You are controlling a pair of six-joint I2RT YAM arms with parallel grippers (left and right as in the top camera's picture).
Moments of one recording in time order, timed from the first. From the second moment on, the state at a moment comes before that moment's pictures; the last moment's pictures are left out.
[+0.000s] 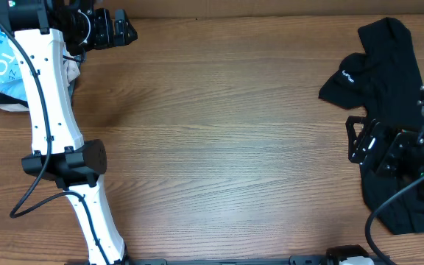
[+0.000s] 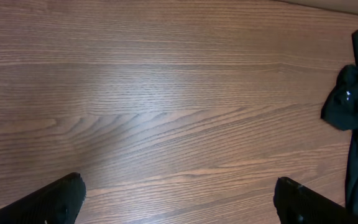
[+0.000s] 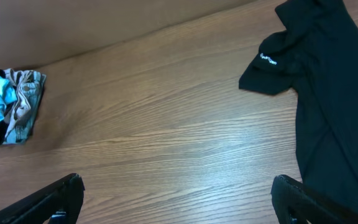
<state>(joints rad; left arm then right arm) 0.11 2.31 2.88 -1.69 0.42 -0.03 0.10 1.10 1.91 -1.53 -0.07 0.33</state>
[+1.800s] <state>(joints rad) 0.11 2.31 2.88 -1.69 0.42 -0.03 -0.04 0.01 0.02 -0.02 -0.05 0.33</state>
